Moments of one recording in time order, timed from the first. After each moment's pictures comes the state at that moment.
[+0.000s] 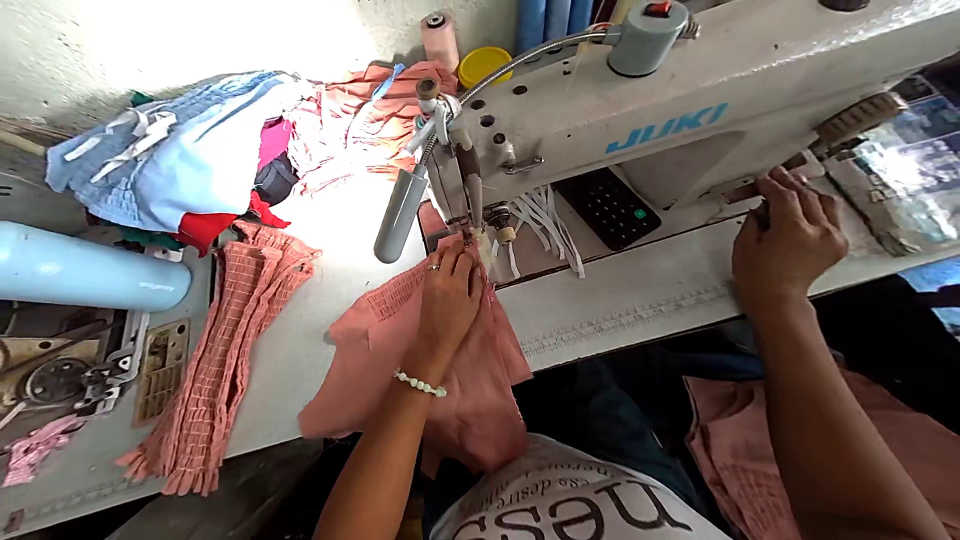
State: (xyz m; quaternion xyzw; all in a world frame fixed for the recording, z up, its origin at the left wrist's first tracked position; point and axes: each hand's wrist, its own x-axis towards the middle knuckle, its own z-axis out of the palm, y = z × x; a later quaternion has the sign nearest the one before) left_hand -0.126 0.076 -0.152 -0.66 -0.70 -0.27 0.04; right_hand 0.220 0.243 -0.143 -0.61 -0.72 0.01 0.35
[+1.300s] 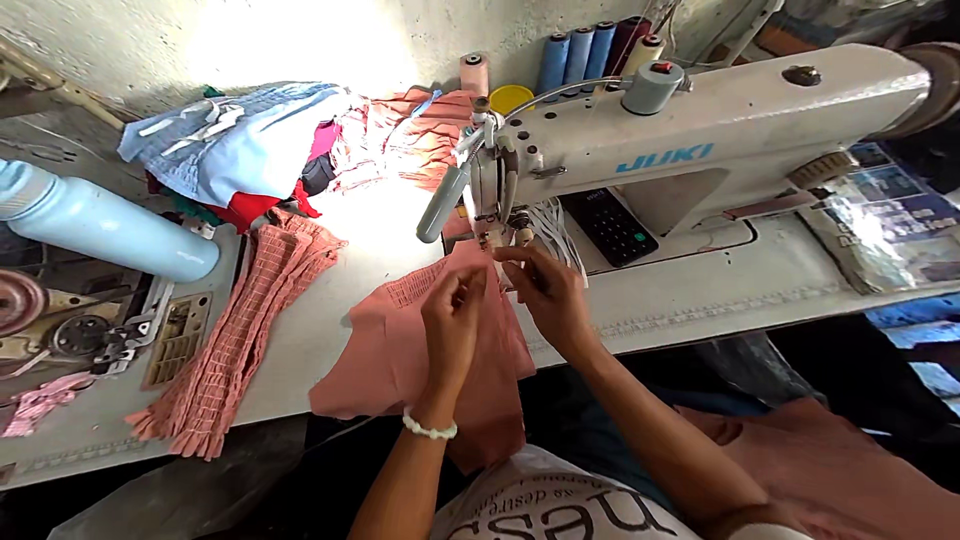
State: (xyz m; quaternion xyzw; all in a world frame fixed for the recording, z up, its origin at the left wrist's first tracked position) left_hand -0.091 0.026 -0.089 -0.42 -0.68 -0.57 -0.18; right_hand 0.028 0.116 -0.098 -0.27 -0.76 0.41 0.44
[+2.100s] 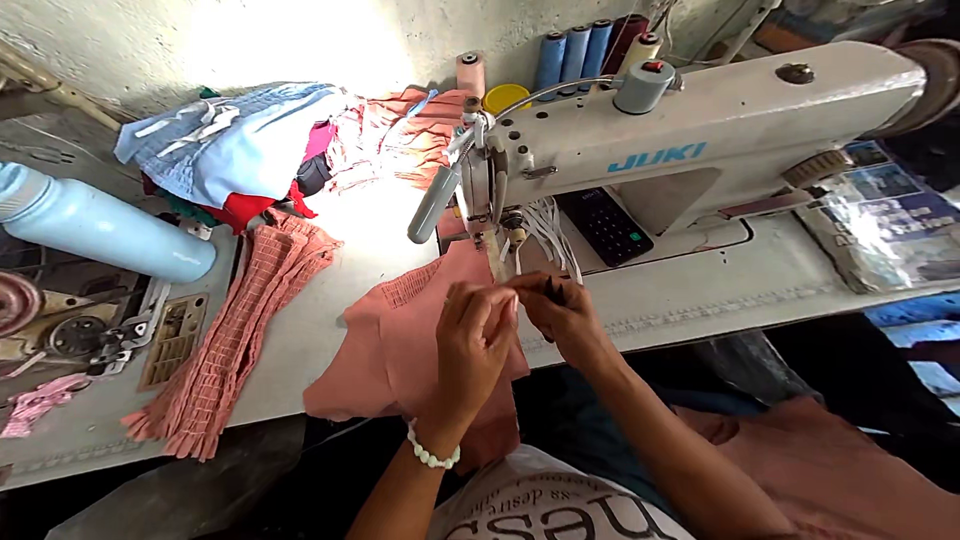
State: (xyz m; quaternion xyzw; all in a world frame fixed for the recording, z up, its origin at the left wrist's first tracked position) left_hand -0.065 0.018 -0.082 -0.57 -0.62 -0.55 0.02; right_hand 0.060 0.109 -0.102 -0.24 -0.60 0.68 0.36
